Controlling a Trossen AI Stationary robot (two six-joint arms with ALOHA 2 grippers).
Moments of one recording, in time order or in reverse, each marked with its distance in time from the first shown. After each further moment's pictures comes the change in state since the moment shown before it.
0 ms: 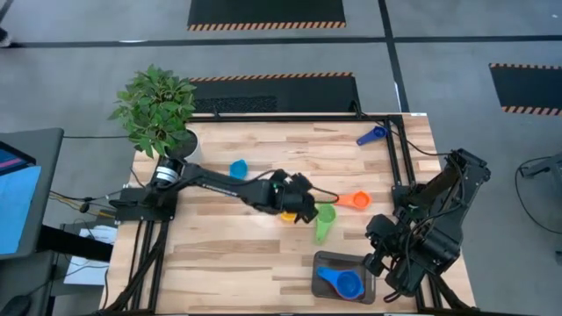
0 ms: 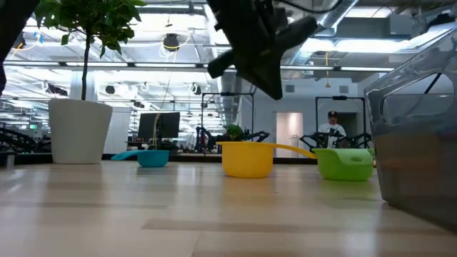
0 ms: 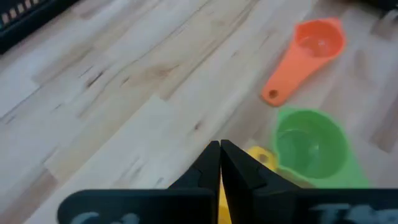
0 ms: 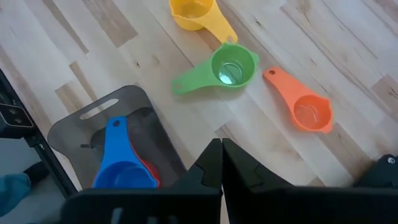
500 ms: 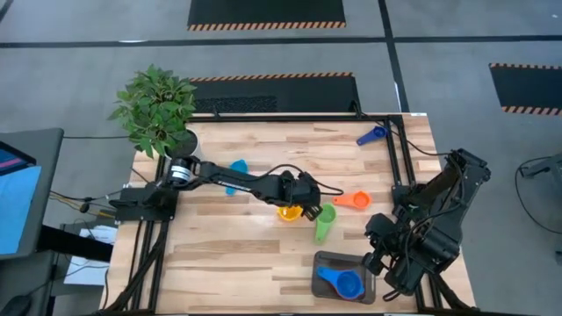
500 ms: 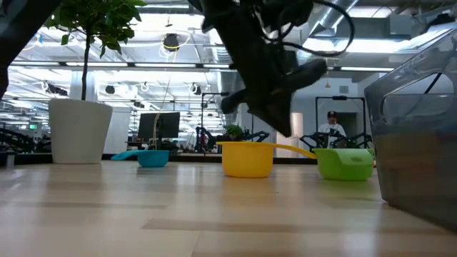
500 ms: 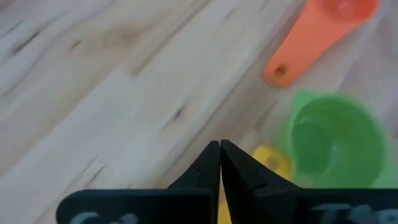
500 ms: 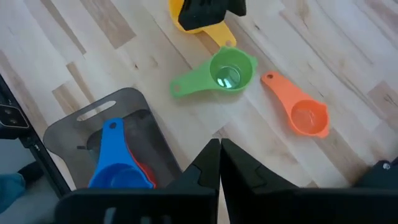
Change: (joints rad) left arm 0.061 0.124 0.013 0.098 0.178 0.003; right arm -0.008 0.000 0.000 -0.005 -0.002 -0.021
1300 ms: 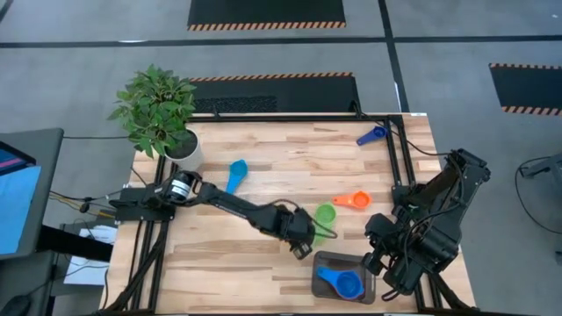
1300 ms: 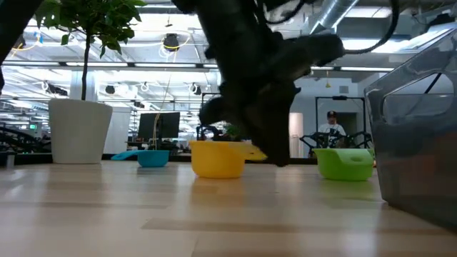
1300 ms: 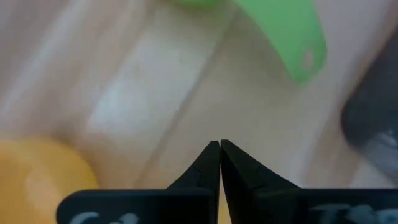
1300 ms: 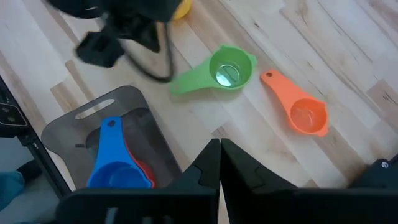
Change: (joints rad) left arm -0.208 0.036 0.002 -0.132 0.183 -0.135; right arm -0.005 0.000 0.000 0.000 -0.005 -0.008
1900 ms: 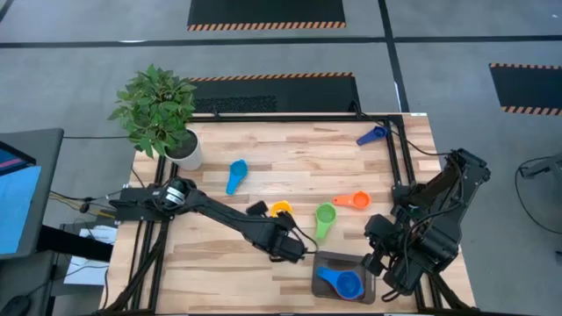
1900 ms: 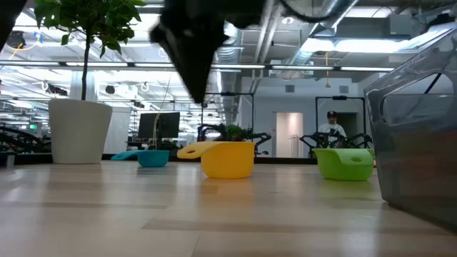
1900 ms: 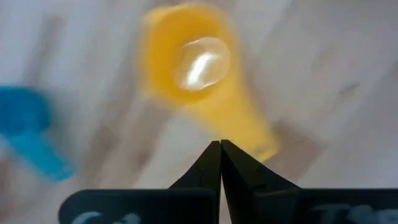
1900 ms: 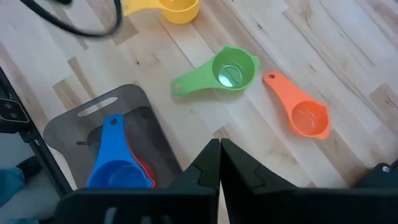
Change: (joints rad) left arm -0.106 -0.007 0.286 -0.761 -0.211 -0.121; right arm 0.000 0.000 0.000 0.010 0.003 -0.026
